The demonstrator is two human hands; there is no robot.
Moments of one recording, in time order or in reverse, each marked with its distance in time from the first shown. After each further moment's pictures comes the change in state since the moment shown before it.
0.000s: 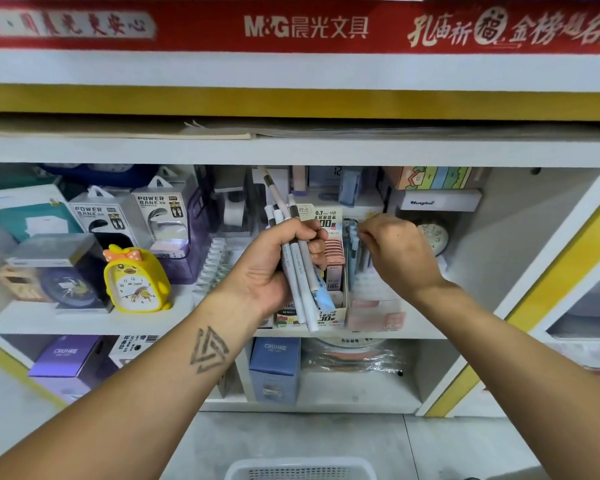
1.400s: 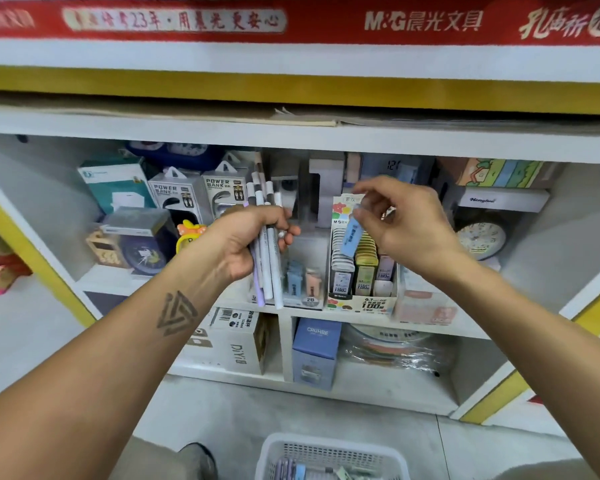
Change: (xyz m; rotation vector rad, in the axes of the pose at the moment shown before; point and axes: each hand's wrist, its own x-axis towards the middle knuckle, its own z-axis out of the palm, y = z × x) left_hand -0.059 0.076 -0.054 0.407 0.409 0.084; right_hand 0.019 -0.096 -0.031 0.532 0.020 -0.051
